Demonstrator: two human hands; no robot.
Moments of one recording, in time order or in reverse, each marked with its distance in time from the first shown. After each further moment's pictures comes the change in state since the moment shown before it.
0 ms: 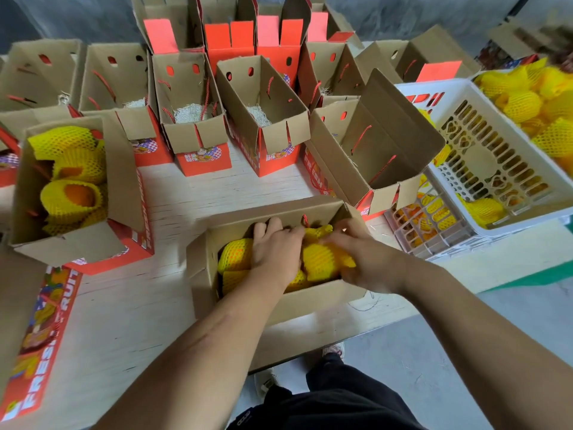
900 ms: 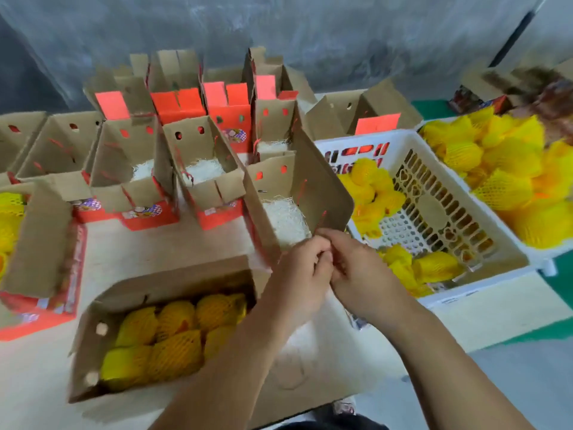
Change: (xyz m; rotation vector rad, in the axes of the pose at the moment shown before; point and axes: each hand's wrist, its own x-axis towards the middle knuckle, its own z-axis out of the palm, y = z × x) left_hand 0.065 0.205 -0.077 -0.938 0.142 0.076; right_hand -0.036 0.127 -0.099 0.284 0.535 -0.036
